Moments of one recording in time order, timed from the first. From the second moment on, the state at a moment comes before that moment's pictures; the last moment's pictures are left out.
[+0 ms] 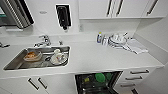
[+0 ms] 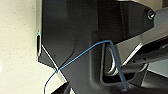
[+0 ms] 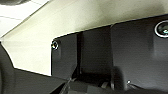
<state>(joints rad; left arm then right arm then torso) 1.51 2.96 -2.87 1.23 -0.35 -1.28 -1.31 2.72 -2.14 -0.42 0.03 0.47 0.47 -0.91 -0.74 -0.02</state>
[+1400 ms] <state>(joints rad) 1.52 2.97 -2.87 1.24 -0.34 -1.27 -1.07 2.64 -2.06 -0.41 0.14 0.74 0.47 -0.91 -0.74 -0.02</state>
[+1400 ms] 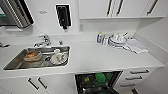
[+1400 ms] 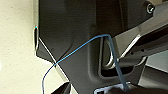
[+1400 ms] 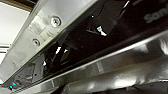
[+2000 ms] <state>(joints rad) 1.53 2.98 -2.87 1.25 -0.34 -1.27 -0.92 2.47 -1.84 -0.40 0.32 0.81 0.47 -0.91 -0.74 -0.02</state>
